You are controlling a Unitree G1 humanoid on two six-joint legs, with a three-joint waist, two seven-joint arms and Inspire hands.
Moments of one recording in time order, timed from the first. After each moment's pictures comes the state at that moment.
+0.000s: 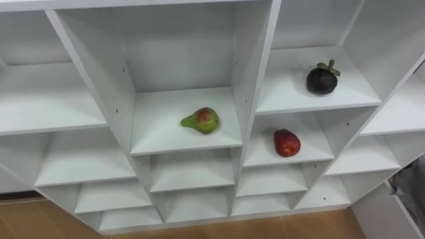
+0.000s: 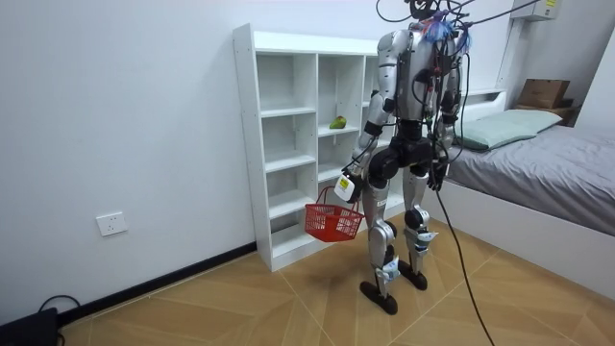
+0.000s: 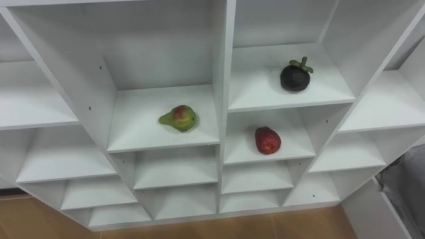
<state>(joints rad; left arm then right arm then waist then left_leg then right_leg) 0.19 0.19 0.04 1.16 -0.15 -0.02 0.01 0.14 -0.22 0.04 1.30 0.31 -0.02 -0.01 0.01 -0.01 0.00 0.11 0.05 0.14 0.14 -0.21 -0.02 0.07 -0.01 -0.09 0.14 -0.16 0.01</state>
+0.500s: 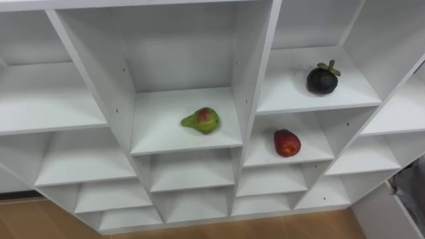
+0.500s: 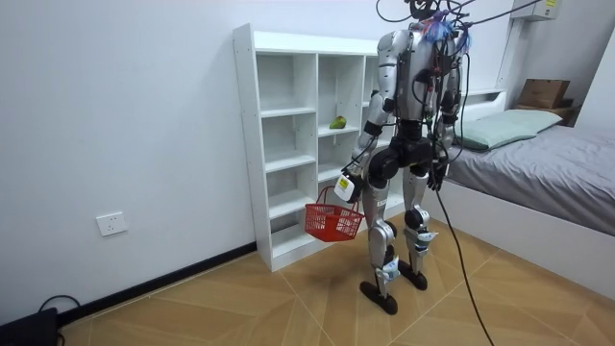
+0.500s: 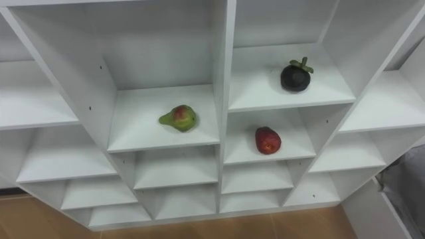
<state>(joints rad) 0.19 0.19 0.04 1.16 -0.15 -0.02 -0.01 0.14 -0.22 0.04 1.30 0.31 -0.02 0.00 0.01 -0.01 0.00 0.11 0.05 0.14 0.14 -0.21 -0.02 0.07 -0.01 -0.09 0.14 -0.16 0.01</state>
